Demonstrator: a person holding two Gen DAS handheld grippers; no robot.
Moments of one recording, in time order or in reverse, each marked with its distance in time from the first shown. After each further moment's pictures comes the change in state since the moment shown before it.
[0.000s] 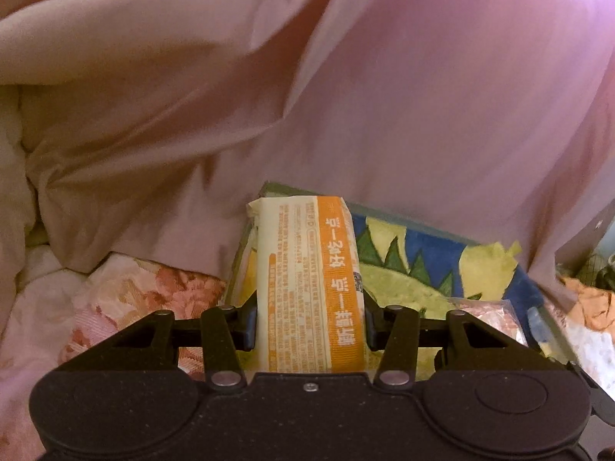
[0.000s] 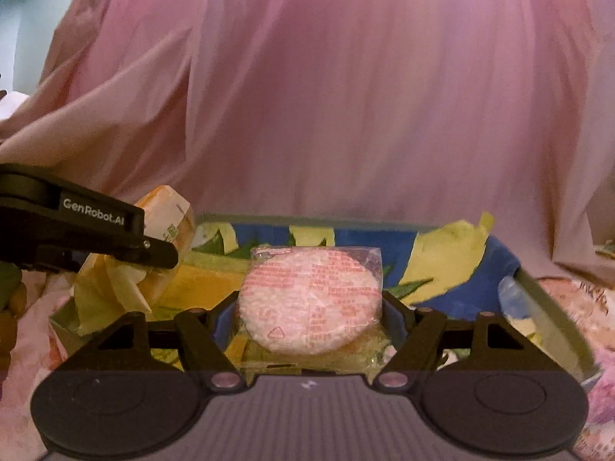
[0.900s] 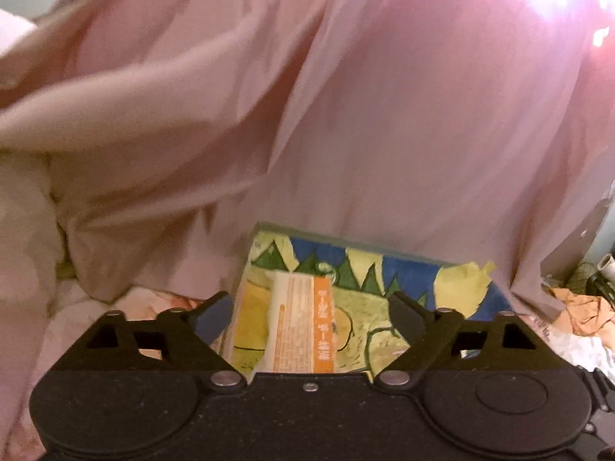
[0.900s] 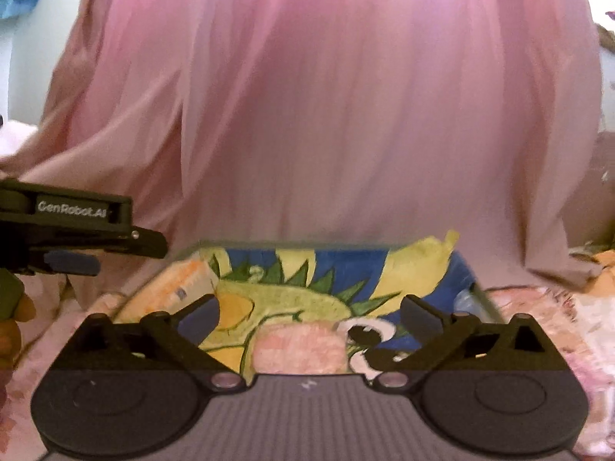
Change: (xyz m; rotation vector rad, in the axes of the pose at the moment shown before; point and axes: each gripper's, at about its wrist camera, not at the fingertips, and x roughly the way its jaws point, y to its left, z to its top) left arm -0.067 -0.018 0.011 0.043 -0.118 0.005; right arm -0.070 -0.013 0.020 0.045 -0.069 -0.025
